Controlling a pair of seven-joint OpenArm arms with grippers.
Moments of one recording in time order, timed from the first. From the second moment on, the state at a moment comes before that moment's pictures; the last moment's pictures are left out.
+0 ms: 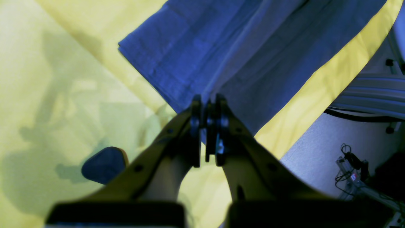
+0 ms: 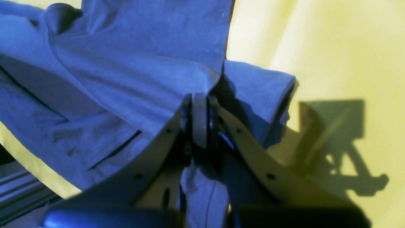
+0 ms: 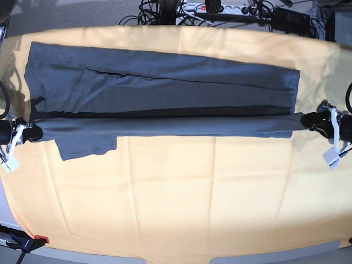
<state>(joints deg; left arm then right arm) -22.8 -64.8 22.2 78.8 -89.3 -43.7 74.0 19.6 44.2 3.9 62.1 62.8 40.3 -75.4</state>
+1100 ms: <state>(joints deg) -17.6 -65.0 22.2 78.8 -89.2 -42.4 80.0 23.3 51.2 4.1 67.8 76.0 40.3 -73.4</state>
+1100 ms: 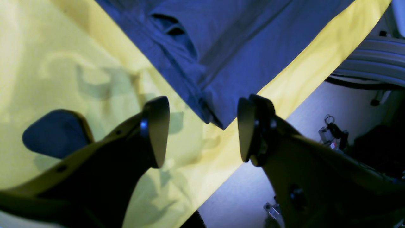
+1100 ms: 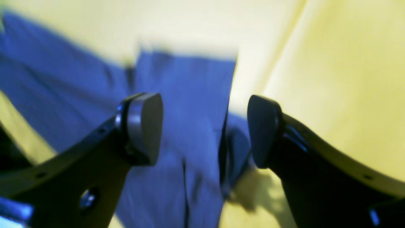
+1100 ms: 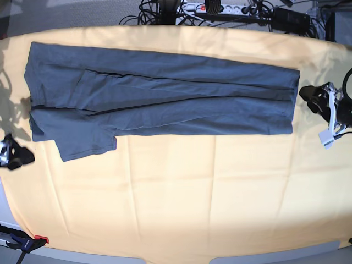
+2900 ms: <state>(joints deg) -17.2 -65.0 22.2 78.8 -89.1 -41.7 79.9 24.0 30.1 4.3 64.0 56.3 40.0 -68.2</state>
